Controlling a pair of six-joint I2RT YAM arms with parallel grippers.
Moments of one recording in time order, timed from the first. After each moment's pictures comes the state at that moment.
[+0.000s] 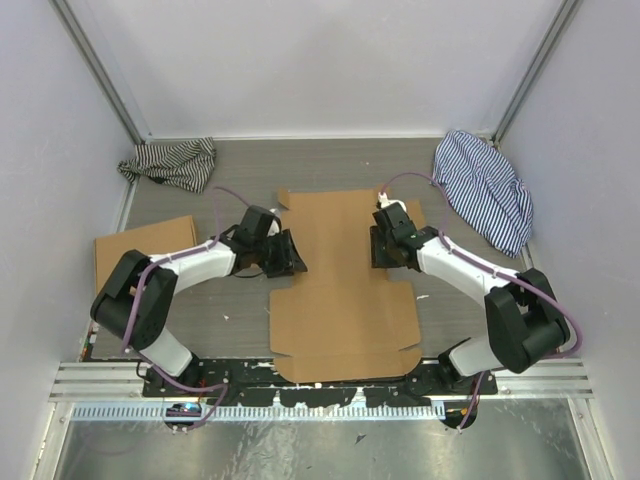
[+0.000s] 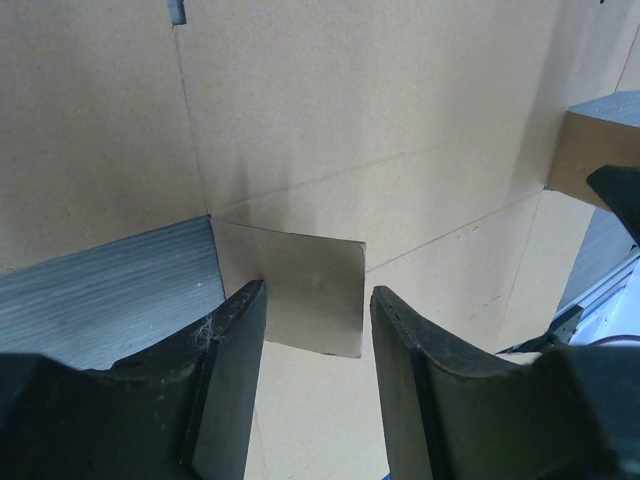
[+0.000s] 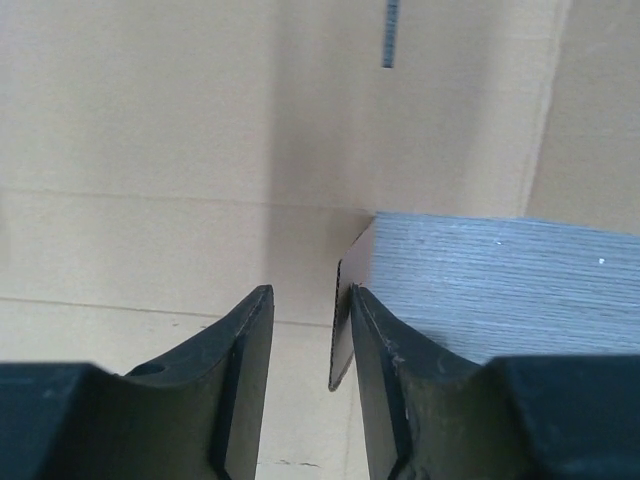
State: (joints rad) left arm -0.56 1.59 0.81 -0.12 0.30 -0.79; right arm 0.50 1.43 0.85 -0.43 0.15 0.38
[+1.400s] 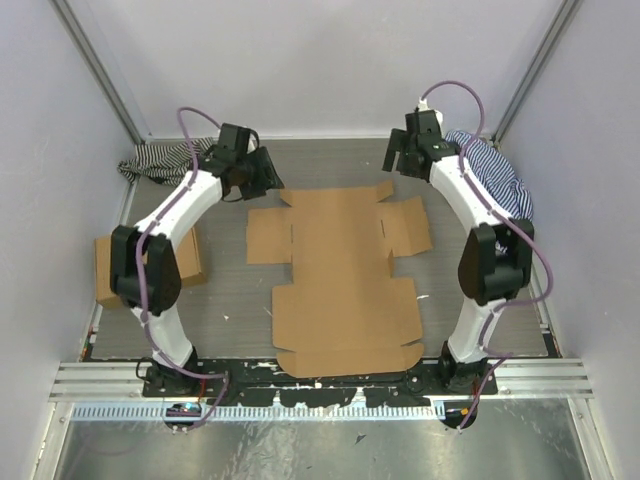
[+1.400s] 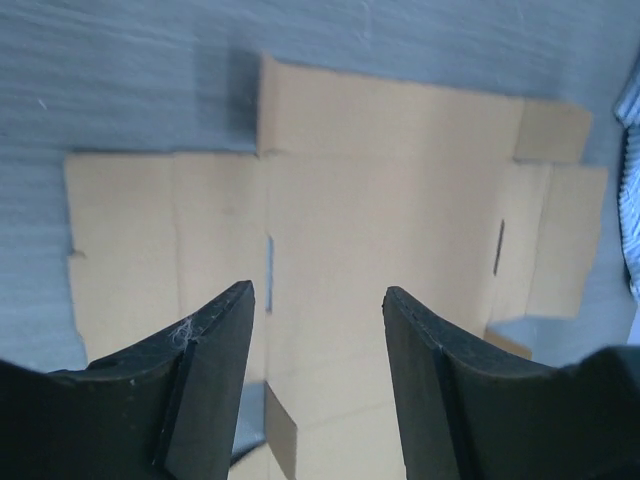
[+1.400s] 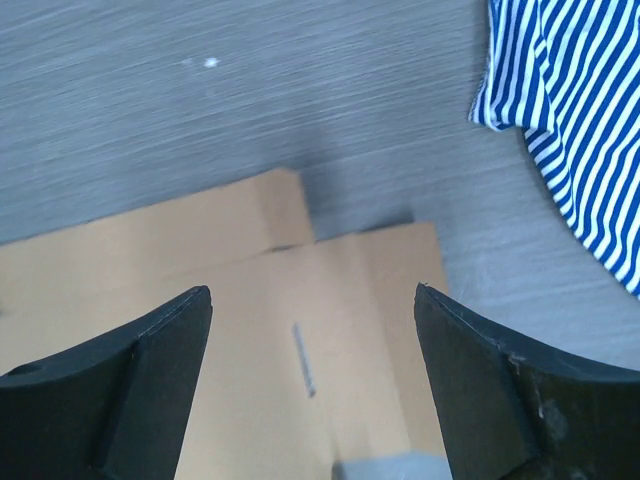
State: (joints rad) left arm -0.37 1.77 1.51 -0.54 0.12 -0.64; right arm 0.25 1.78 1.62 -0.58 0.22 0.35
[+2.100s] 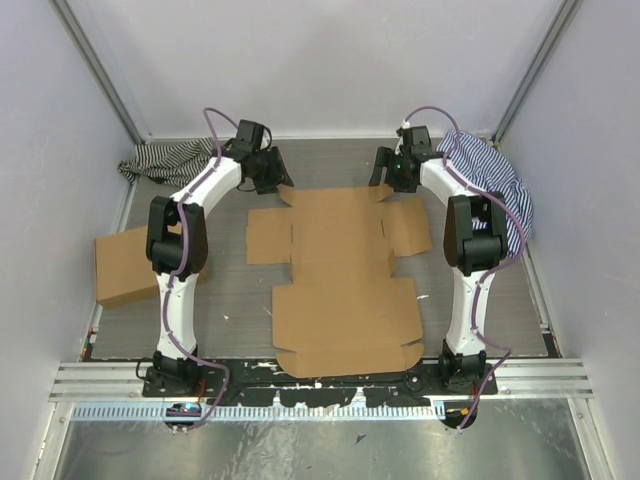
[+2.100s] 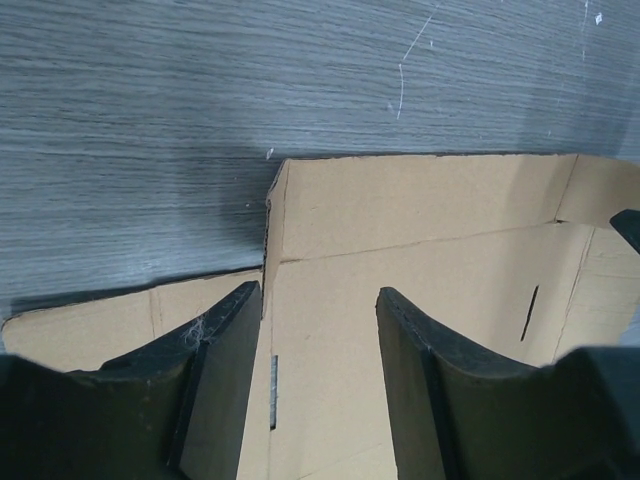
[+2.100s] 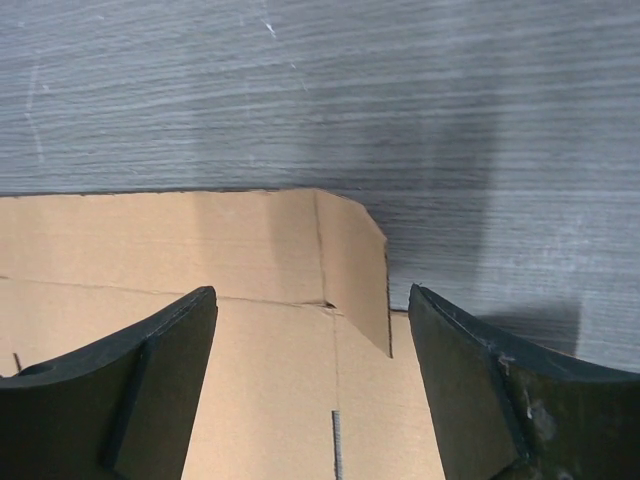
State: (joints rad) left arm -0.31 2.19 1.84 -0.55 0.20 -0.61; right arm 0.14 2.15 1.69 -0.42 -0.17 0.30
